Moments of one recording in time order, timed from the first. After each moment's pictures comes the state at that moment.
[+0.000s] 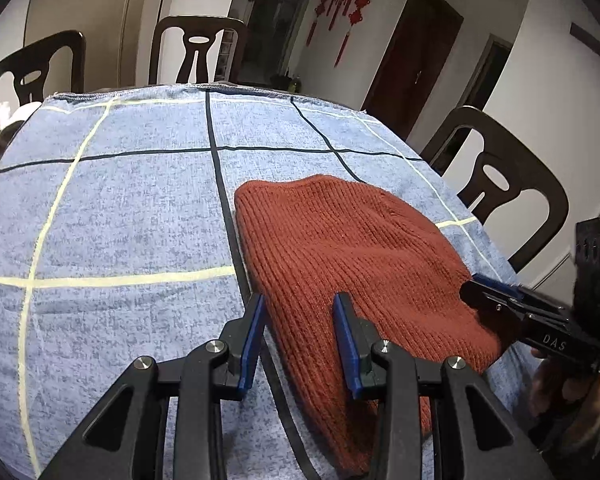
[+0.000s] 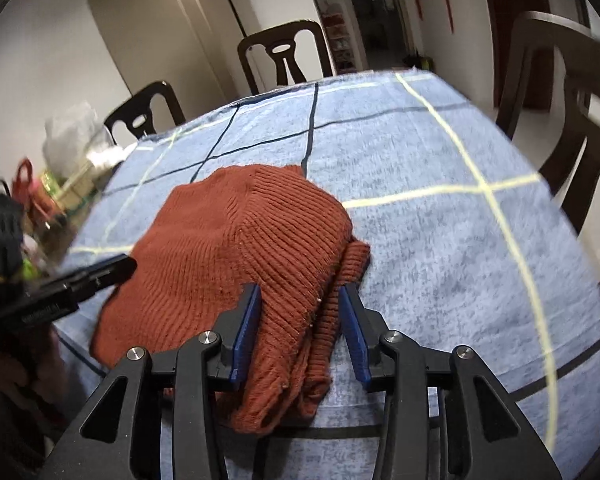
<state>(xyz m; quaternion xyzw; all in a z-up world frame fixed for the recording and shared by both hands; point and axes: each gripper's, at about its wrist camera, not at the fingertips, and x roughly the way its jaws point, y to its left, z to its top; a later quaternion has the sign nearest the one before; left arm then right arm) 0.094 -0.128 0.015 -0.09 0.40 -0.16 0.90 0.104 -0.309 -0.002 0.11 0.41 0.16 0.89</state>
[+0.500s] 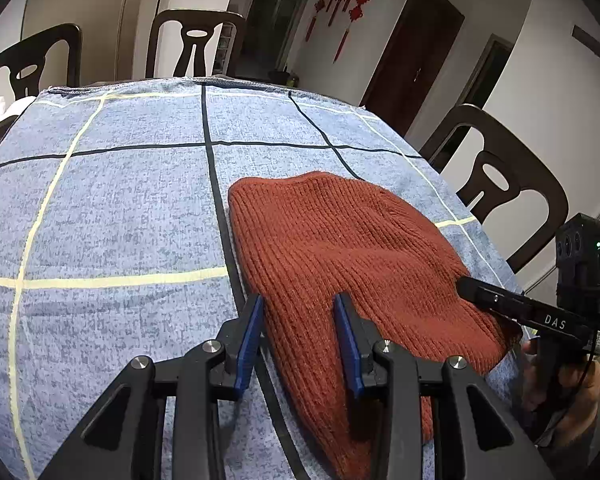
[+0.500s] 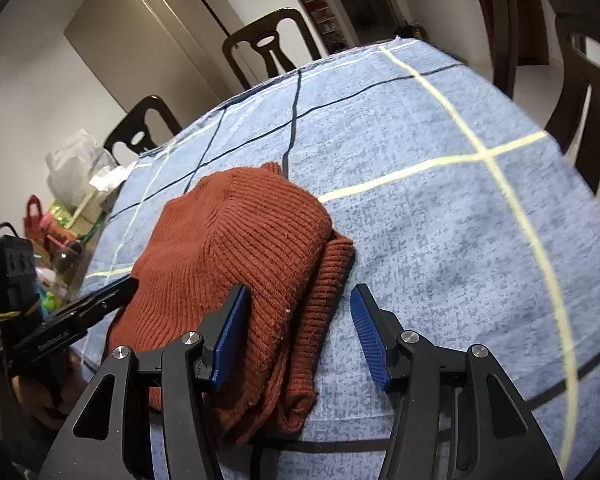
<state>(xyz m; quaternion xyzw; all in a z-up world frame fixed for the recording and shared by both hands) 0.100 -0.131 0.014 -0.09 0.41 -0.16 0.89 0.114 -0.320 0.002 0.14 0.42 0.15 0.88</state>
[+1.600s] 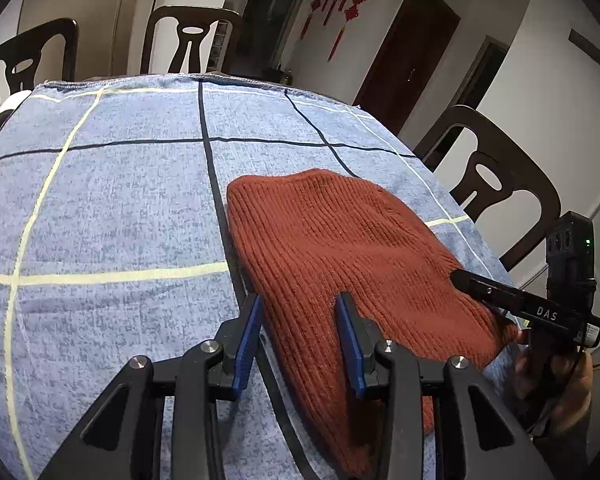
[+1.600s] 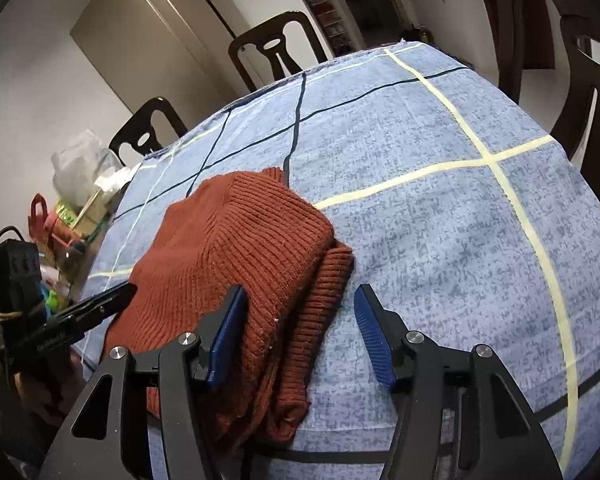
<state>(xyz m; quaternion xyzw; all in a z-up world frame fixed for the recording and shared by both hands) 0.101 -0.126 0.008 -0.10 0.41 -0.17 0.89 0.123 -0.328 -0.011 0.17 0.42 0.18 0.87</state>
